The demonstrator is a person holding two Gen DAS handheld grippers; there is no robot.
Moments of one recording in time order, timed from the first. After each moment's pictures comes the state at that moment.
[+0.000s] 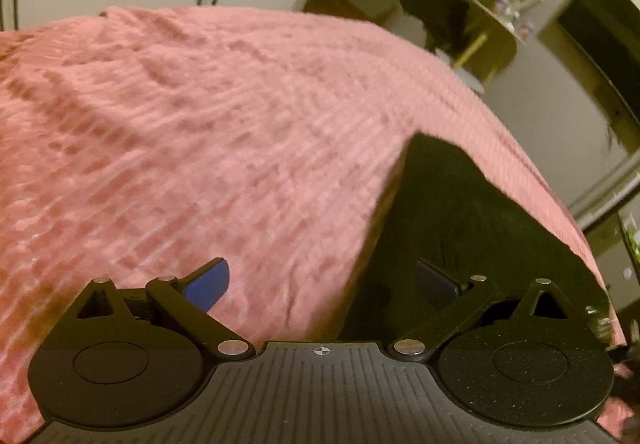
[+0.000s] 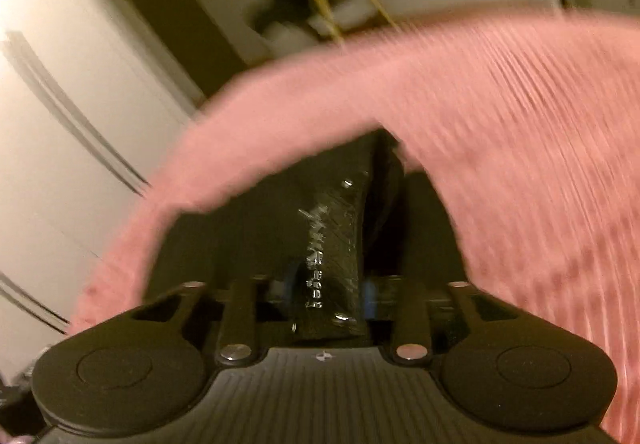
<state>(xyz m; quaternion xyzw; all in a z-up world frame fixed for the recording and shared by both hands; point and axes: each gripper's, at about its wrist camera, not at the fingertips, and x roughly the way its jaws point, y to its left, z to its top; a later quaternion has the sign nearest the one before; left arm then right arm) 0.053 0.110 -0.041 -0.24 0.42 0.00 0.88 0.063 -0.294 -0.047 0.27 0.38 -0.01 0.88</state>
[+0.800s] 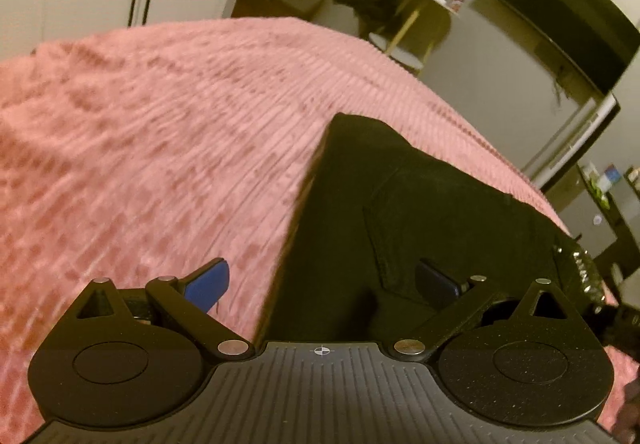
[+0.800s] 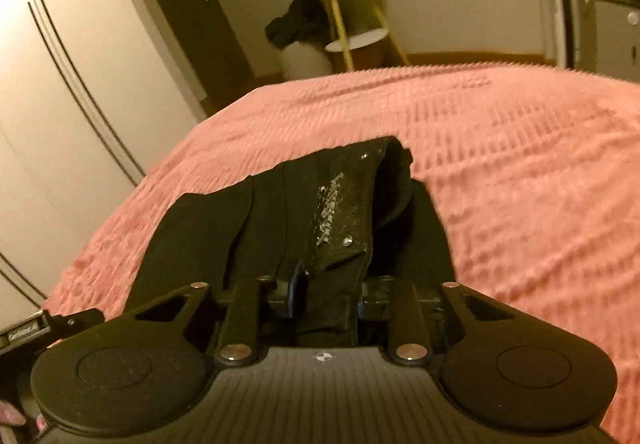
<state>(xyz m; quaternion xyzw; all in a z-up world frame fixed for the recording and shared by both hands) 0.040 0.073 -0.024 -0.19 0.39 -0.08 0.90 0.020 -0.256 -0.013 0.19 0.34 -0.01 0.92</state>
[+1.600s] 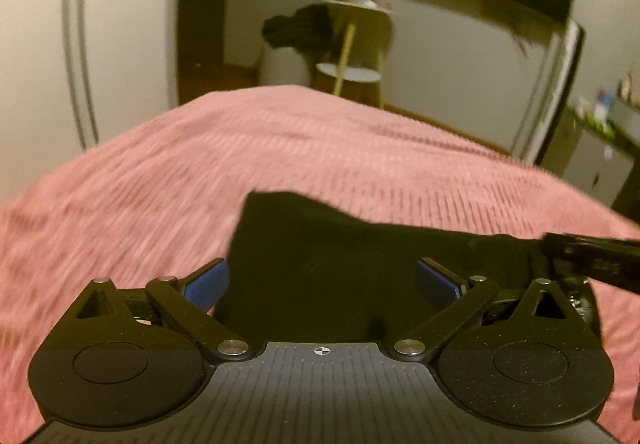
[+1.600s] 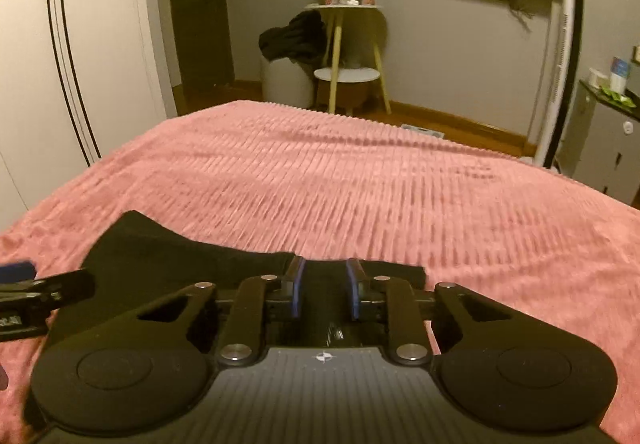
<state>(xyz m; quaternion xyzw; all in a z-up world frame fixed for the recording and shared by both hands) 0.101 -0.037 0.011 -0.01 0.33 -0.12 0.94 0.104 -0.233 -0.001 0.03 0.32 -0.06 0.94</state>
